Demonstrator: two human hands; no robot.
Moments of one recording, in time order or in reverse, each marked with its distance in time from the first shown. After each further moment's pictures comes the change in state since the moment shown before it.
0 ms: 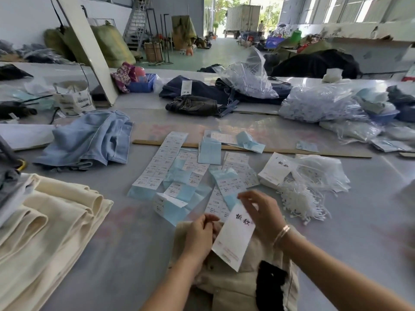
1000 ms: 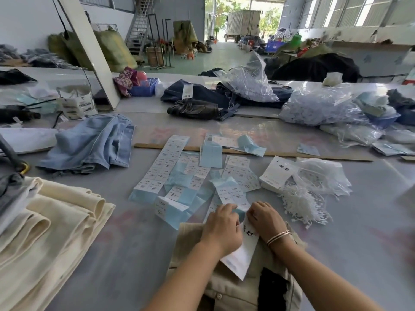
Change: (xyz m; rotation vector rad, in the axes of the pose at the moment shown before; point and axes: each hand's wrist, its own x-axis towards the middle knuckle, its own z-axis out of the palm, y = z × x) left_hand 0.031 0.015 0.030 1.081 -0.140 0.653; right_hand 0.004 0.064 0.026 -0.375 -0.172 0.066
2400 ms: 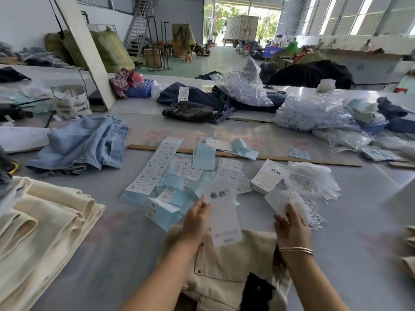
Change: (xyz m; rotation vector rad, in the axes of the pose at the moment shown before) left_hand 0.002 -0.020 -0.005 -1.217 0.306 -0.435; right_hand -0.039 0.001 -0.052 1.736 0.662 0.791
